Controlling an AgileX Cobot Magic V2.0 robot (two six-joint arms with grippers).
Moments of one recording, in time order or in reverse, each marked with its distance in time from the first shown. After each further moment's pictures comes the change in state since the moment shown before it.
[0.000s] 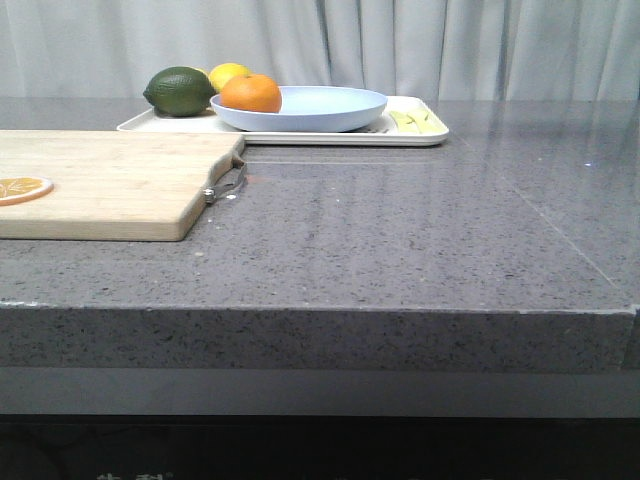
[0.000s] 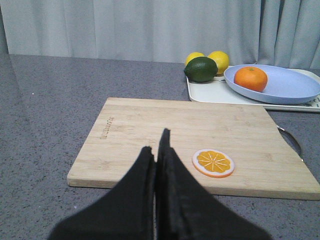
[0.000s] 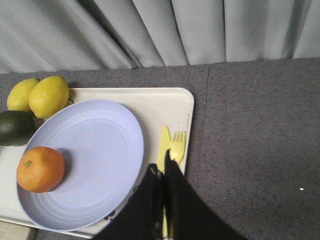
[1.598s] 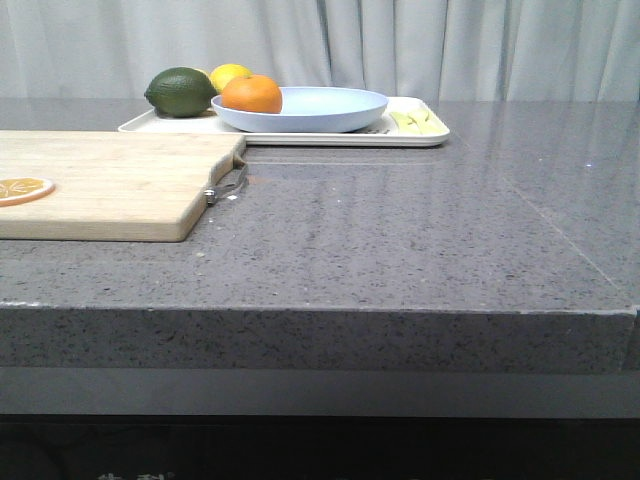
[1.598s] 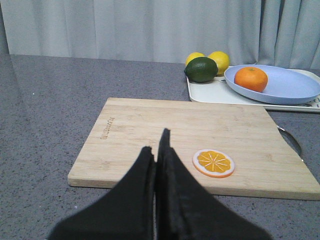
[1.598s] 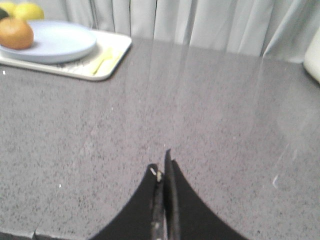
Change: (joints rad) left arm 0.000 0.000 0.000 0.000 0.000 0.000; right arm 0.000 -2.070 2.450 -0.242 -0.776 -0.198
